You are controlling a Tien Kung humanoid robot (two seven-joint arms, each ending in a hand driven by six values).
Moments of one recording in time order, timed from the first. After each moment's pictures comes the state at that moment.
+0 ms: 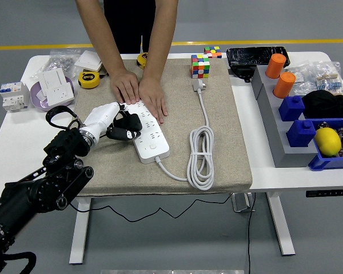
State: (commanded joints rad) left arm -0.58 0.07 -0.98 -0.80 2.01 0.16 0.07; right arm 0.05 -0.13 1.31 0.18 -1.05 -0.02 -0.07
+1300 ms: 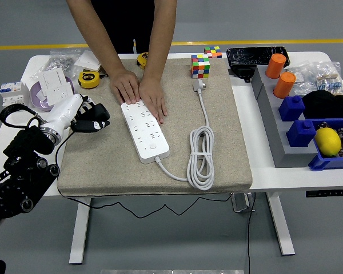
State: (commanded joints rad) left arm -0.48 0.22 -1.08 -0.91 1.95 0.16 0.06; right arm 0.05 -0.12 1.31 0.18 -1.04 -0.02 -0.07
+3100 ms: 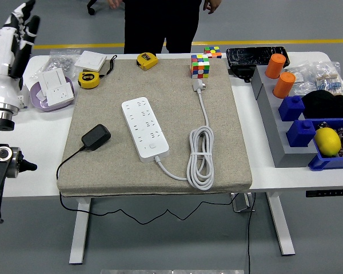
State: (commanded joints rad) left arm -0.23 0.10 -1.60 -1.53 1.45 0.20 -0.15; right arm 0.04 -0.12 1.33 0.18 -1.06 -0.02 -0.07
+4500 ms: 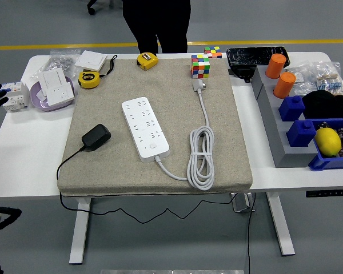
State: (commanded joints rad) left arm 0.01 0.00 -1.80 -1.52 1.18 0.12 -0.09; right arm 0.05 -0.11 1.32 0.18 -1.04 -0.01 -0.06
